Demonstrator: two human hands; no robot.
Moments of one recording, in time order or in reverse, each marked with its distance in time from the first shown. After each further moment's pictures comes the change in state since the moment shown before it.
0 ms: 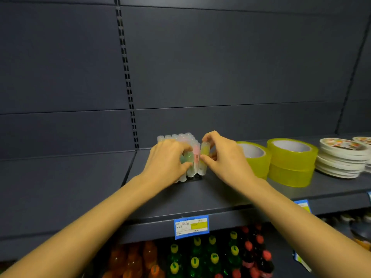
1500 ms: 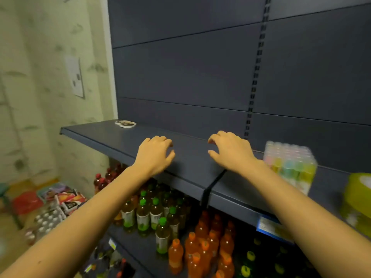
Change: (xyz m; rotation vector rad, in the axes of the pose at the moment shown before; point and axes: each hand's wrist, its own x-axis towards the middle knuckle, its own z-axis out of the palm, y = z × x) left_hand -0.158 -0.095 -0.124 0.592 -0.071 -0.638; right_hand 0.032 -0.143 0.068 -0.121 -0.331 -0.599
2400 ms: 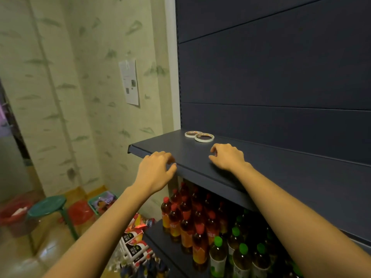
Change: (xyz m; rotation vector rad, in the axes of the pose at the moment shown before) left_hand 0.022 -0.411 0.066 -0.054 0.013 -0.181; right_hand 0.320 -0.304 0.179 0.304 -0.228 0.149
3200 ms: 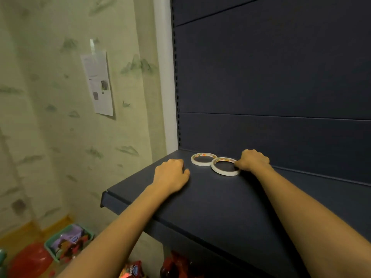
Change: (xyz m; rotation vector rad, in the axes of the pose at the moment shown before) left_hand 0.236 -0.115 0.150 -0.040 -0.258 0.005; right_hand 0.256 0.020 0.059 -0.133 -0.039 0.483
